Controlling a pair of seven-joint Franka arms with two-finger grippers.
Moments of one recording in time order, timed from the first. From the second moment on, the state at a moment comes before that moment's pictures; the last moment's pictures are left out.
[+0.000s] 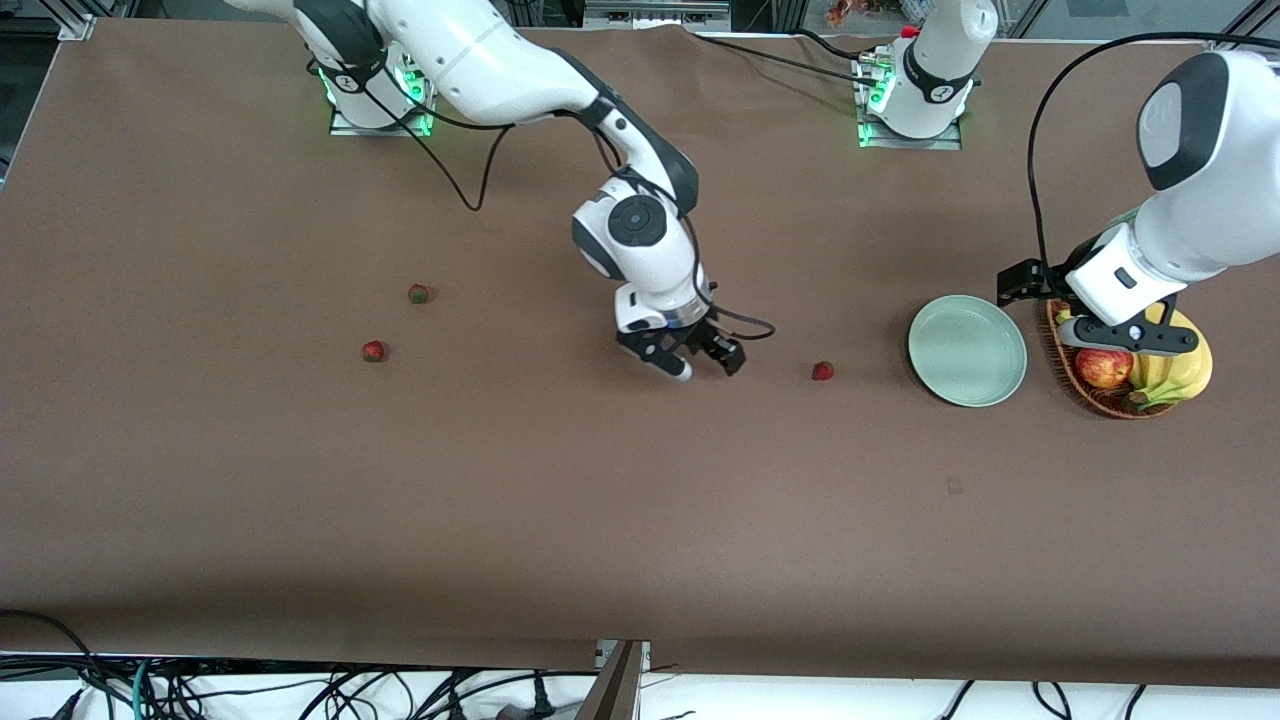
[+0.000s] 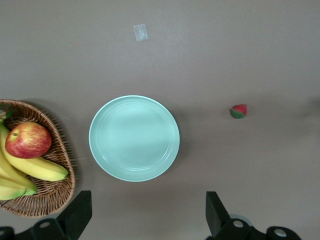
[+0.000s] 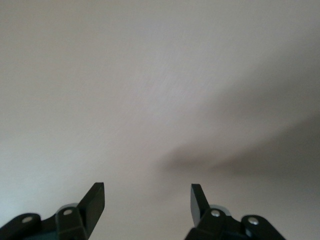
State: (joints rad) left arm -0.03 0.07 0.00 -1.89 -0.02 1.83 0.07; right arm 0.77 0.90 0.06 -1.24 0.07 2.41 1.31
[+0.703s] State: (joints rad) left arm -0.04 0.11 -0.26 -2.19 -0.02 2.30 -0.33; right arm 0.69 0.41 -0.21 -1.86 0.07 2.08 0.65
